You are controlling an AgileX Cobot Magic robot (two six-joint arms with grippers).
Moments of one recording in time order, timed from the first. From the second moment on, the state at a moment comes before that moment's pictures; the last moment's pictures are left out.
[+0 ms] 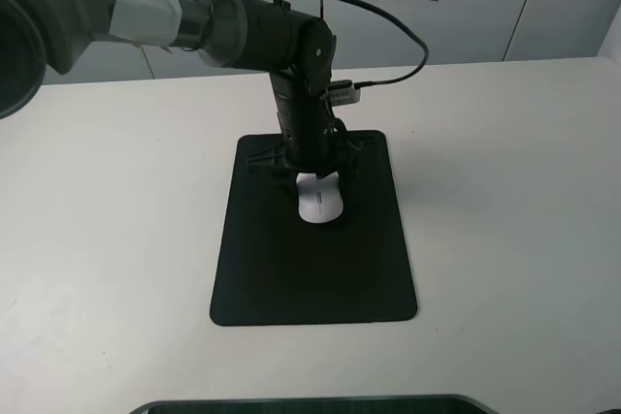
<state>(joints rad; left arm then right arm) -0.74 2.34 -1.73 -0.07 0.95 -0.80 0.04 -0.01 -0.49 -0.01 1.10 0.04</state>
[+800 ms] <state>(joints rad) -0.74 2.34 -1.83 -0.06 1.03 -0.80 0.04 -0.01 -0.49 -0.01 1.10 0.04</state>
